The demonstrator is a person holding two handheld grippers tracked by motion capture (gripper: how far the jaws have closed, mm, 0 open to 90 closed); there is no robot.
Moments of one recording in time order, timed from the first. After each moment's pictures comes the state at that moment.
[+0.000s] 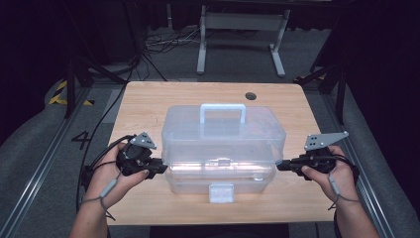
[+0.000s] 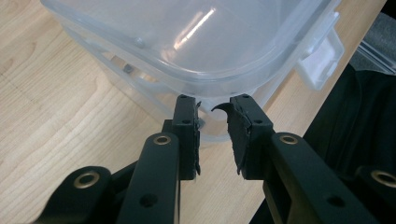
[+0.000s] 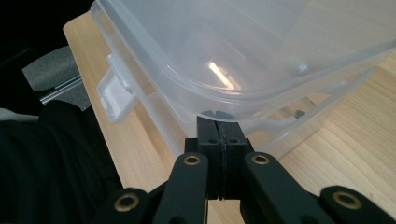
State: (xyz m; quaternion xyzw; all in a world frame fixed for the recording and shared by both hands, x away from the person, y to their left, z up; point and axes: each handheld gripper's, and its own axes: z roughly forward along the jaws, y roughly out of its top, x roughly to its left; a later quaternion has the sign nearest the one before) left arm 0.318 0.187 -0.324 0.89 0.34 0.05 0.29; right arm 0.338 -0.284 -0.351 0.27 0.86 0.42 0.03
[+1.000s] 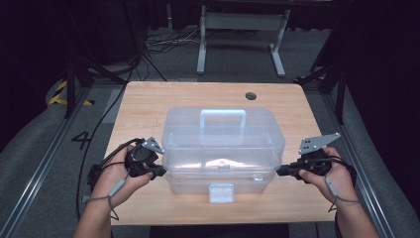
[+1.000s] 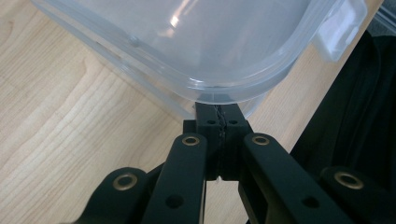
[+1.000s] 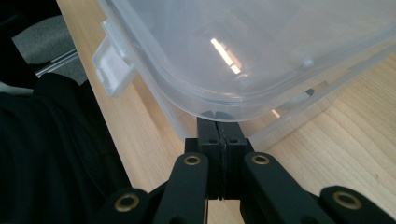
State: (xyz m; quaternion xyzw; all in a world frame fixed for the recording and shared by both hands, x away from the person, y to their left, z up) left arm 0.323 0.177 -0.337 0.92 0.32 0.04 0.24; right arm 0.338 -0.279 -0.357 0.26 0.89 0.38 0.02
